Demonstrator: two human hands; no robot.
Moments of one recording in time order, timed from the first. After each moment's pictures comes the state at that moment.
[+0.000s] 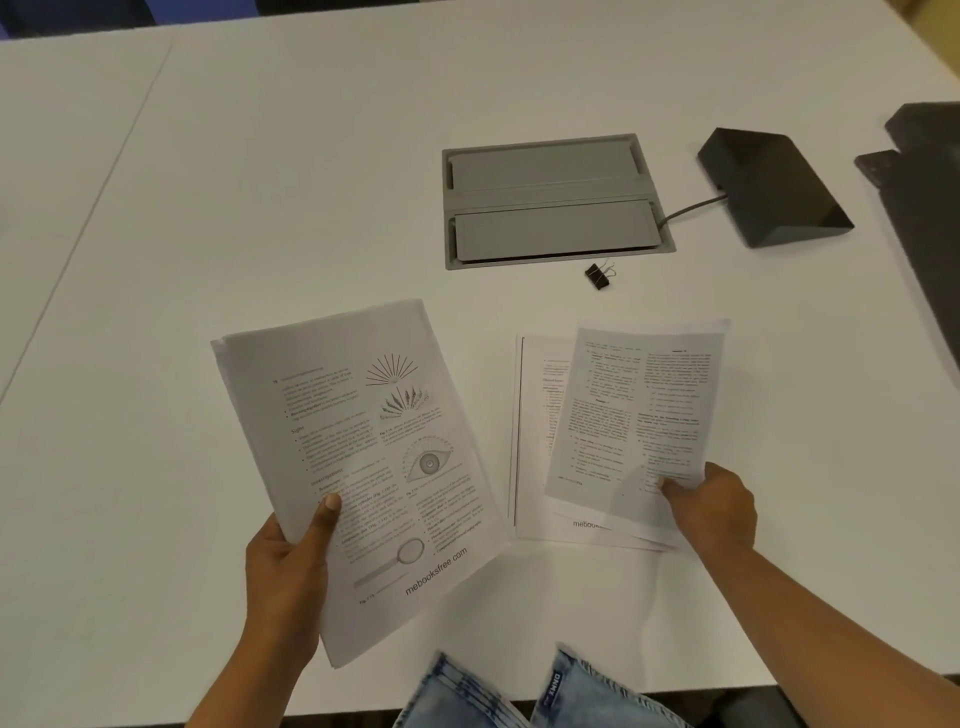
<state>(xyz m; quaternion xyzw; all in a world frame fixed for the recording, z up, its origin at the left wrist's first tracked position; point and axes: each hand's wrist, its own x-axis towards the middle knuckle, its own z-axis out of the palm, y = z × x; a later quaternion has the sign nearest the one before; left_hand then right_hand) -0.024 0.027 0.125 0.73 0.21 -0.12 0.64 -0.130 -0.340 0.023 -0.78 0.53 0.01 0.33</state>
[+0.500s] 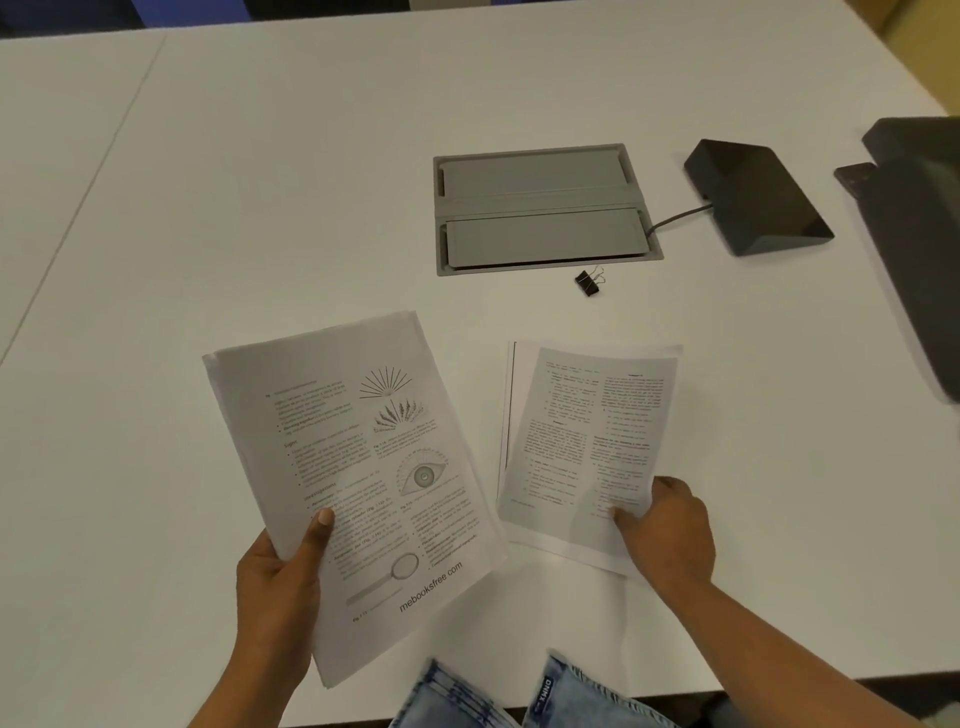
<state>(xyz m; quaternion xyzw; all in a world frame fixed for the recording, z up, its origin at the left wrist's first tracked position) -0.029 0.030 0.119 0.72 0.22 -0.12 0.64 -0.138 -0.300 0.013 -0.87 0.43 0.04 0.23</state>
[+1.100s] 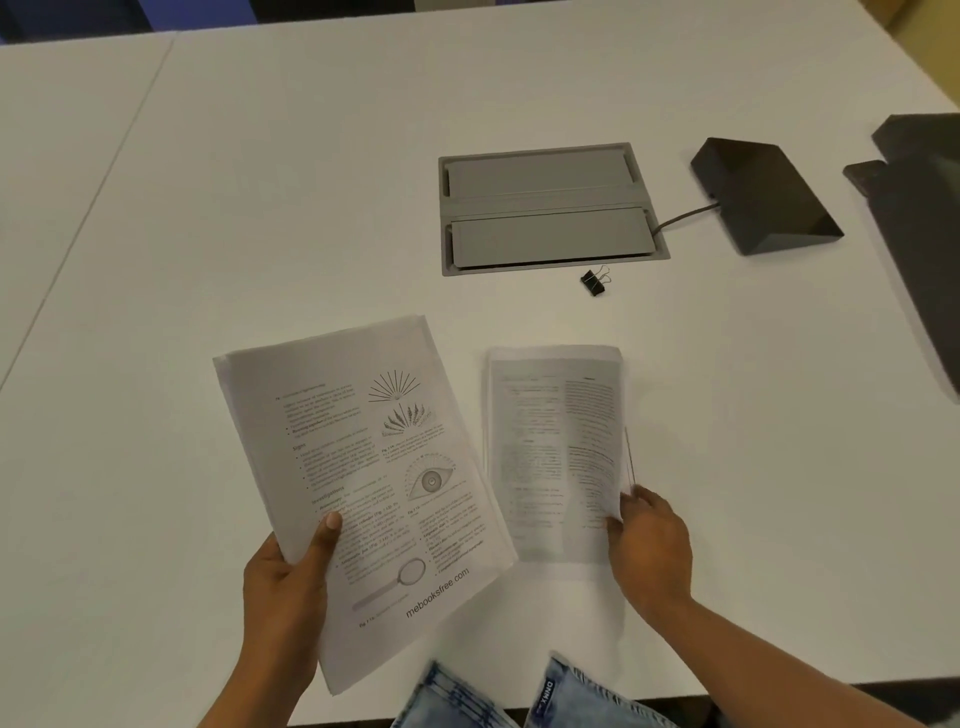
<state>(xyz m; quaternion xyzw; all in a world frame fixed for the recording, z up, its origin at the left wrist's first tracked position) -0.033 0.030 0.122 0.73 0.23 -0.13 0.63 -0.143 -0.269 0.001 -0.93 0.31 -0.01 0.21</state>
